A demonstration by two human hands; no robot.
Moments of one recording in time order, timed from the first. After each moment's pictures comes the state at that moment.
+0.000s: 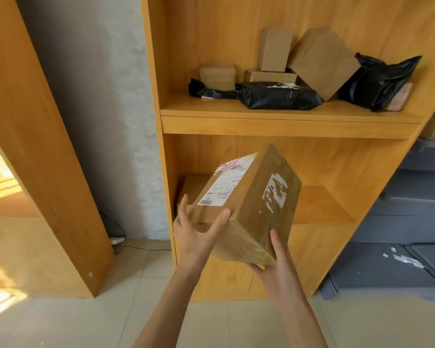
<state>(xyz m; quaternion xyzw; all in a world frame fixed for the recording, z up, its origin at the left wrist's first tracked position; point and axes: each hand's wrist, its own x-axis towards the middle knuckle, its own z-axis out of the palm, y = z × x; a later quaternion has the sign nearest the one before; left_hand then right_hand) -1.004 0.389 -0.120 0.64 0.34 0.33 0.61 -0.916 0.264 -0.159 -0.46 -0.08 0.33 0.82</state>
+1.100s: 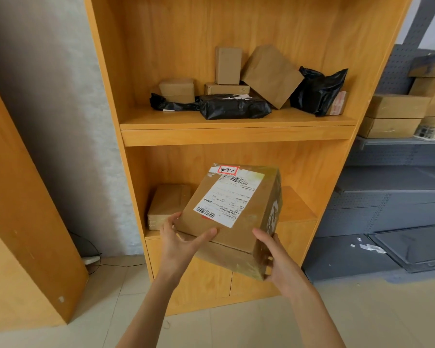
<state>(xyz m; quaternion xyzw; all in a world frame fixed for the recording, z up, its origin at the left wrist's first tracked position) -0.980 0.348 -0.121 0.67 0.30 0.32 0.60 -0.875 0.176 -0.122 -0.61 -0.10 0.37 0.69</state>
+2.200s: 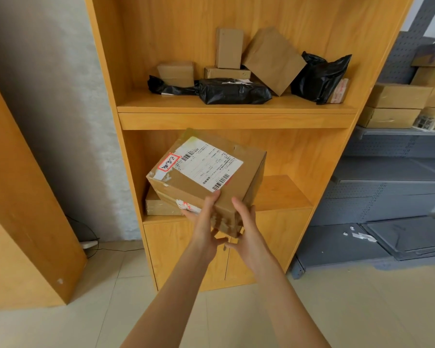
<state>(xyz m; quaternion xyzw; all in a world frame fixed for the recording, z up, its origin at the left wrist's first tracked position) -0.945 0.306 -0.109 0.37 0.30 0.20 0.86 -0.896 0.230 -0.125 -0.54 -0.10 0.35 0.76</state>
